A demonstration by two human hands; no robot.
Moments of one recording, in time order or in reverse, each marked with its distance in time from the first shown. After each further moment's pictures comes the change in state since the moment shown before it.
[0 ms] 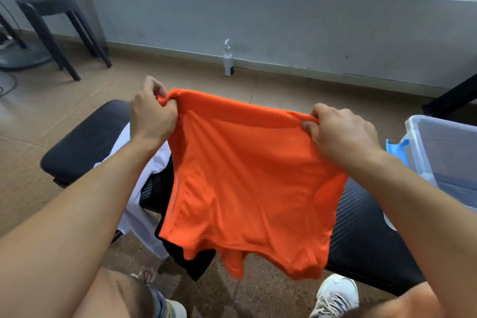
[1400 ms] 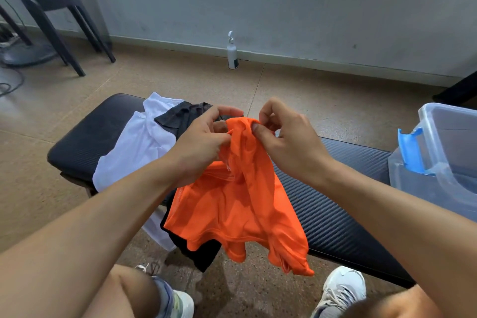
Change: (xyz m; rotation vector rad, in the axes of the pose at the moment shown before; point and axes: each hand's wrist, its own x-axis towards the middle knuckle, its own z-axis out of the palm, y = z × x) left_hand -0.080 0.061 -0.006 -0.718 -0.805 -0.369; right_hand -0.024 -0.060 0.042 0.789 0.097 -0.364
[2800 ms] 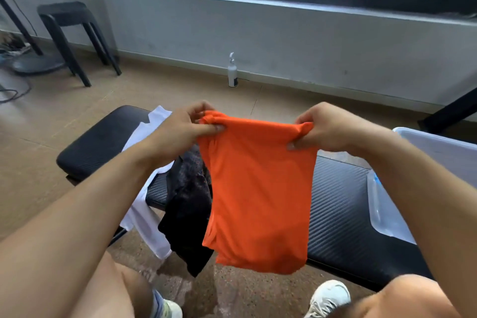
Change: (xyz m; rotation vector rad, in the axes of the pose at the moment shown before) left_hand 0.000 0.038 -0.036 0.256 0.003 0.161; right_hand 0.031 -0.009 -0.103 -0.330 -0.417 0.309
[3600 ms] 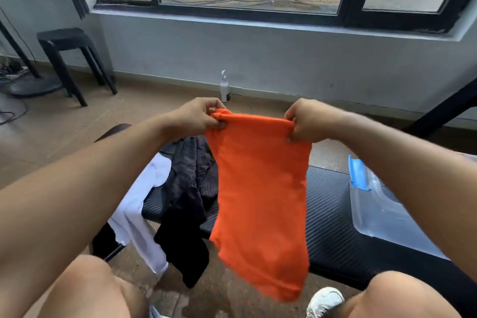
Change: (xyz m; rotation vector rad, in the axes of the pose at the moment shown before) left_hand 0.055 0.039 0.007 0.276 -0.142 -0.054; right_hand 0.007 -0.014 -0.034 -0.381 0.024 0.088
